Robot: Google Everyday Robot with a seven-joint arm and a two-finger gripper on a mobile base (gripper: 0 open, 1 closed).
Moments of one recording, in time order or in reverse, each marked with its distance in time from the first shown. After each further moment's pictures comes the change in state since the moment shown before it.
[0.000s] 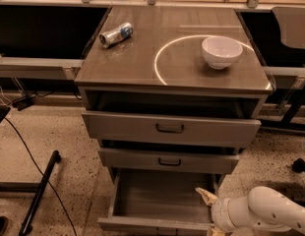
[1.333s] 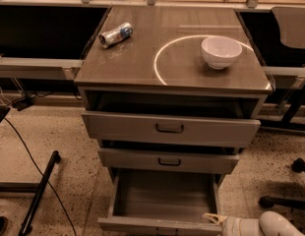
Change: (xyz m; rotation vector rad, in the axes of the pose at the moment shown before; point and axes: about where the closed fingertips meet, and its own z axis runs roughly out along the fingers) arm 0.135 0.021 0.070 0.073 -0.152 -0.009
